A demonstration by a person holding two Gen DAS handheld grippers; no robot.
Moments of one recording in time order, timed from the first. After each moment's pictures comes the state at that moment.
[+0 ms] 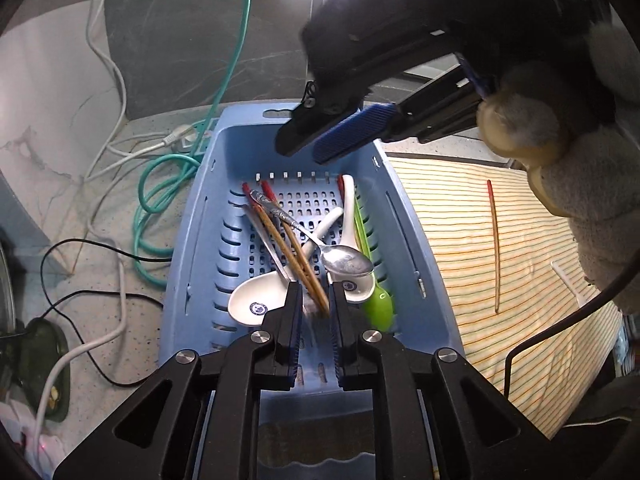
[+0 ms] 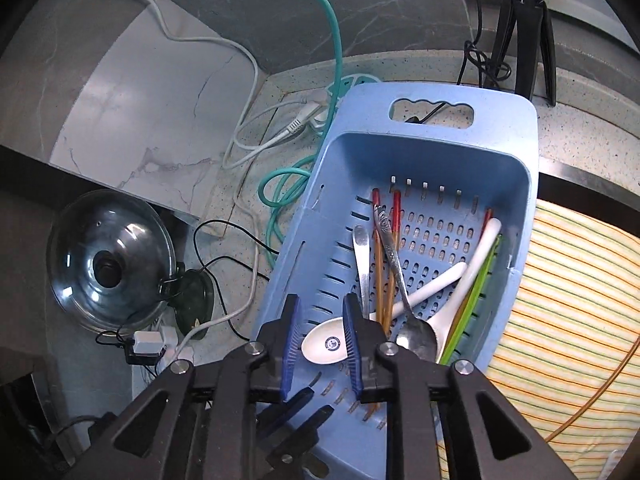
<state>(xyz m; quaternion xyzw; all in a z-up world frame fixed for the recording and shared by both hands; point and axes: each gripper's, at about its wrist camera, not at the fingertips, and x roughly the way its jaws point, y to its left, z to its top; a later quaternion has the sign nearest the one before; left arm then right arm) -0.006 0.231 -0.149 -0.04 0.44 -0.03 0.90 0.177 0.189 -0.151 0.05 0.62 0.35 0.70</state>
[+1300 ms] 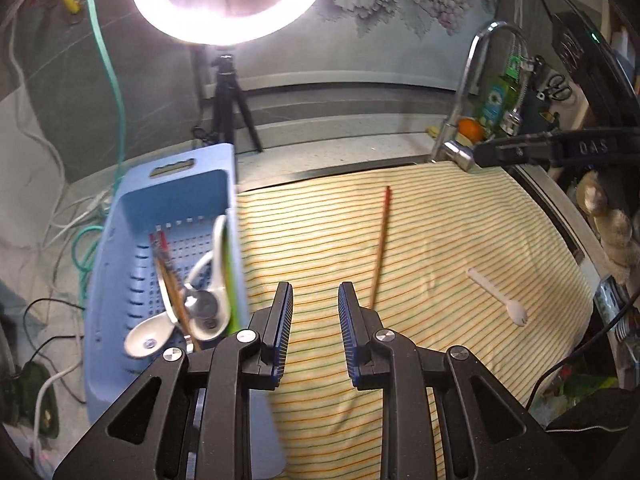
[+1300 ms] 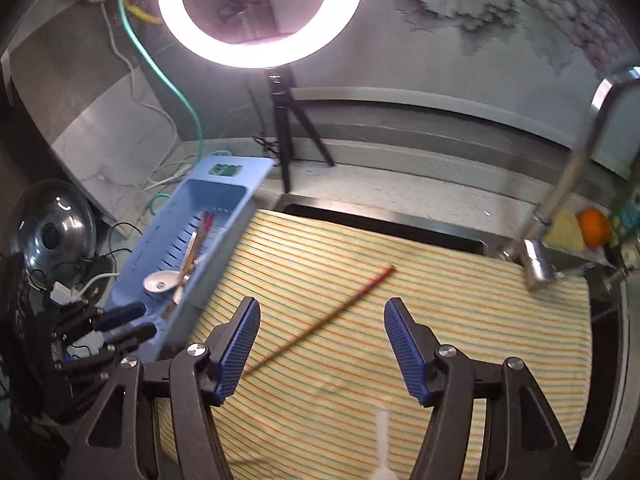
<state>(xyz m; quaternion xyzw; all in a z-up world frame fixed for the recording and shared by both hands) 0.010 0.107 -0.105 0.01 0.44 -0.10 0.89 0.133 -0.094 -0.087 -0.03 0.49 0.24 0.84</state>
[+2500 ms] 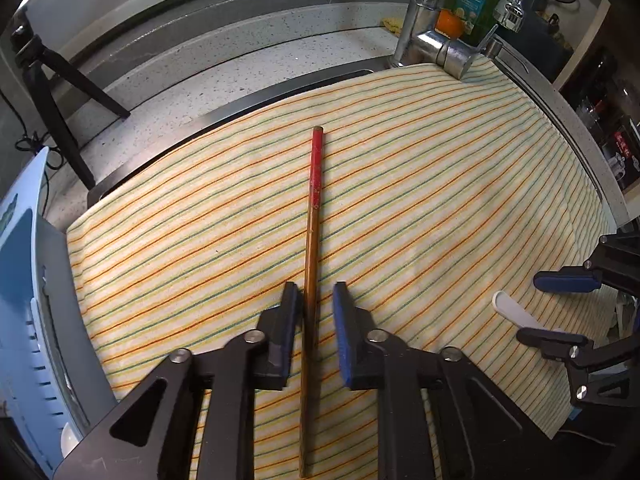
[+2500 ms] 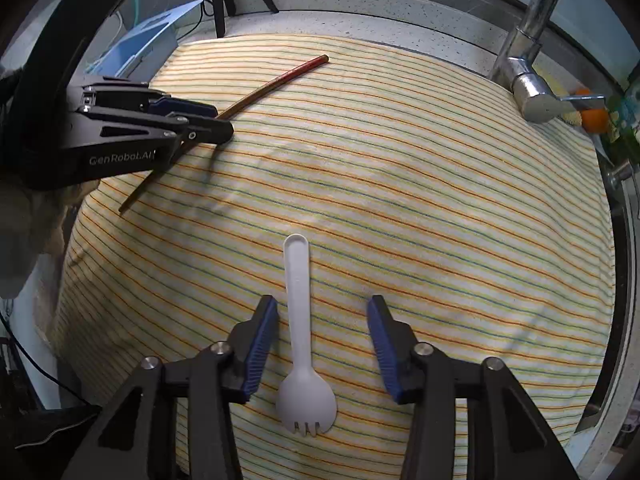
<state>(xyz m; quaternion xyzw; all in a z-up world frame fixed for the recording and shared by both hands) 0.131 0.006 -0.200 0.10 0.57 -0.19 0.80 0.092 -0.131 -0.216 -0.12 0.61 0.20 0.76</state>
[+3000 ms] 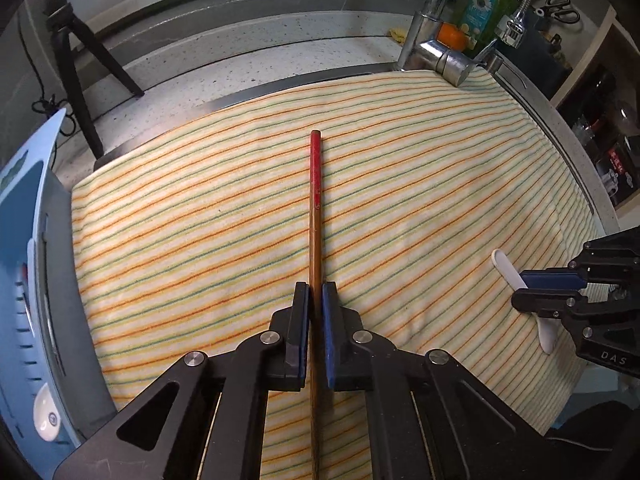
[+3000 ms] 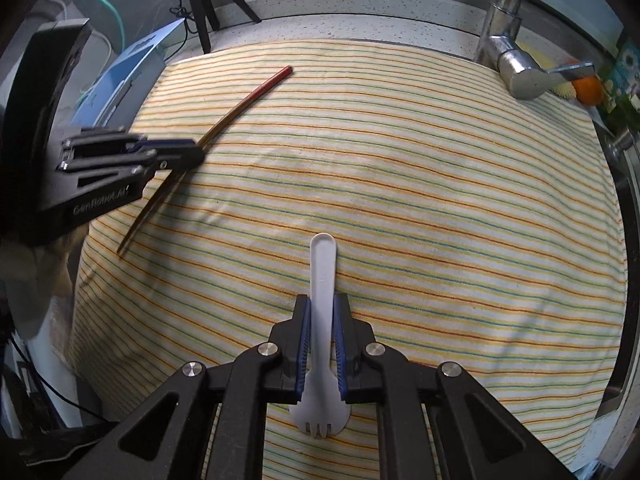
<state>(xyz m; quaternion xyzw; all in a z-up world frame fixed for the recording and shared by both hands) 0.105 0.021 -0.199 0.05 0.56 -0.18 0.81 0.103 -0.149 -0.216 -0.04 0.61 0.20 0.76</state>
